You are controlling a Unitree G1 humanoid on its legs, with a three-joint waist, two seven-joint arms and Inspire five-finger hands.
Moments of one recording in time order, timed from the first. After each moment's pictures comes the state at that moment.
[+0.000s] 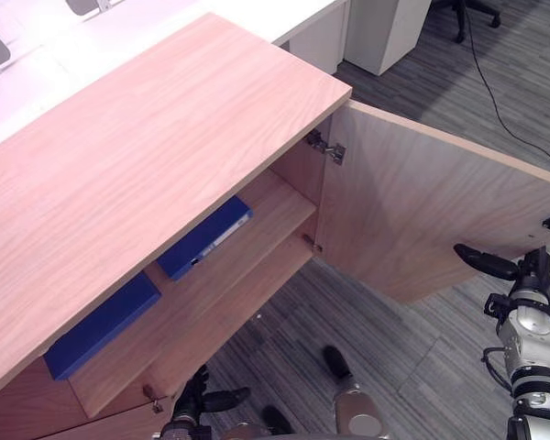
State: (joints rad) left arm 0.16 0.10 0.01 0.93 -0.08 -0.16 0.02; right arm -0.21 -0.59 -0.30 0.69 0.30 -0.11 -0.20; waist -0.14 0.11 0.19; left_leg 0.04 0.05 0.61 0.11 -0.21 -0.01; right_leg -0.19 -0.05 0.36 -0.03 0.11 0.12
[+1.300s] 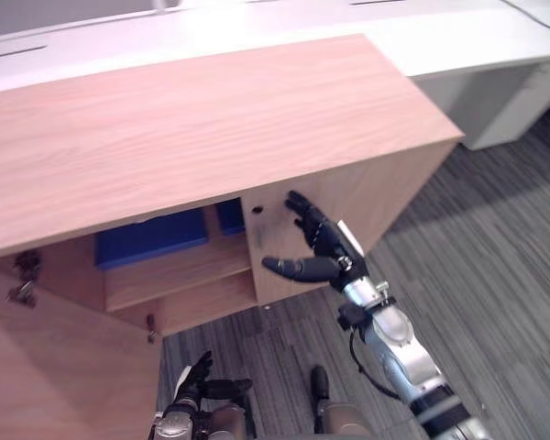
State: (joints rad) left arm 0.07 0.15 0.00 0.99 -0.05 -0.16 0.02; right arm -0.11 -0.27 0.24 0.23 0.29 -0.25 0.00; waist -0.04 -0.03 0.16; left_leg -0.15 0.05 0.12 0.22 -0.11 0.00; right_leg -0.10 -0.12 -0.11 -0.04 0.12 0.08
